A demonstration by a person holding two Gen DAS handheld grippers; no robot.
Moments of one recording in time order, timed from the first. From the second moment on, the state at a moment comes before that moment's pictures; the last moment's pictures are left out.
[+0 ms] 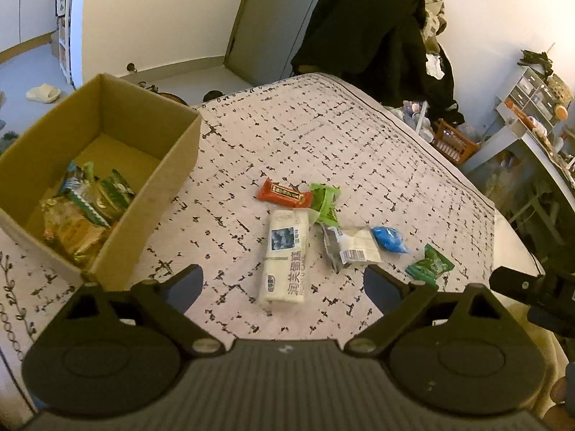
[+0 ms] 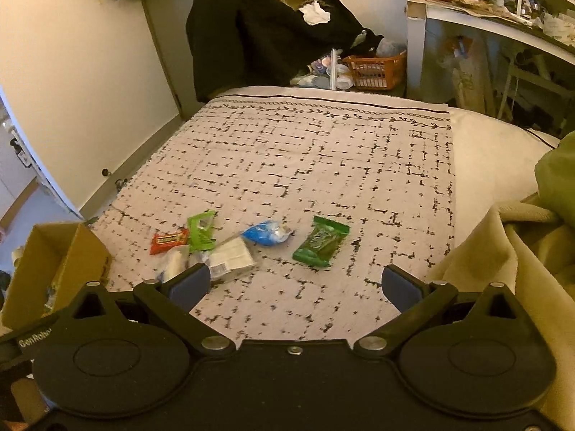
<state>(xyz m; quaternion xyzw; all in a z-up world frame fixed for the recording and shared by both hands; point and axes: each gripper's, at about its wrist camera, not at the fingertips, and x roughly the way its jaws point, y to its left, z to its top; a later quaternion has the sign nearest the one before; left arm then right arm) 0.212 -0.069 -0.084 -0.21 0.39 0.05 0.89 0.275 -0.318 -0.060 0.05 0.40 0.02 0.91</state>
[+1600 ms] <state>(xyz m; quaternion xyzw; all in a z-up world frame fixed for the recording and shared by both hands) 0.290 -0.069 -0.173 -0.25 0.40 0.04 0.88 0.381 -0.313 -0.160 0.05 0.47 -0.01 0.88</state>
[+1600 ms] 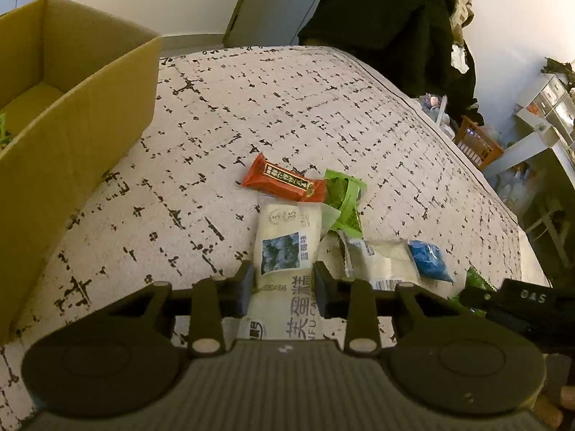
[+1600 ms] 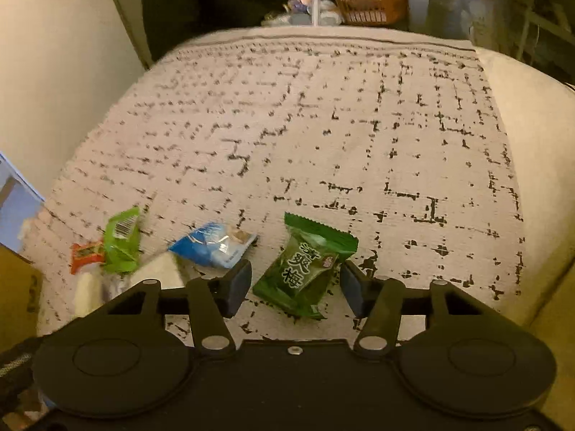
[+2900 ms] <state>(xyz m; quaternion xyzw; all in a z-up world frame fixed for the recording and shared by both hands) 0.175 0.000 -0.028 -0.28 0.30 0.06 0.91 0.250 -0.194 -0.015 0.06 0.35 0.14 0.92</state>
